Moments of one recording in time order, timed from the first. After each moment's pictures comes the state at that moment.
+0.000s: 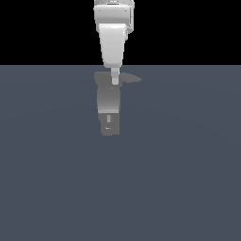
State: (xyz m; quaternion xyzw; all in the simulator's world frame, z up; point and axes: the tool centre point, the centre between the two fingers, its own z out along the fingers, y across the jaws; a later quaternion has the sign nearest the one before) arm -0.047 0.014 0.249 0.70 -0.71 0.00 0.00
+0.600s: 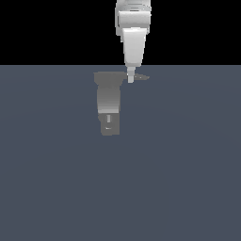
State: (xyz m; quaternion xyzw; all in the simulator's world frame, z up) arm -0.014 -0.030 0.249 0.70 -0.72 0.00 0.00
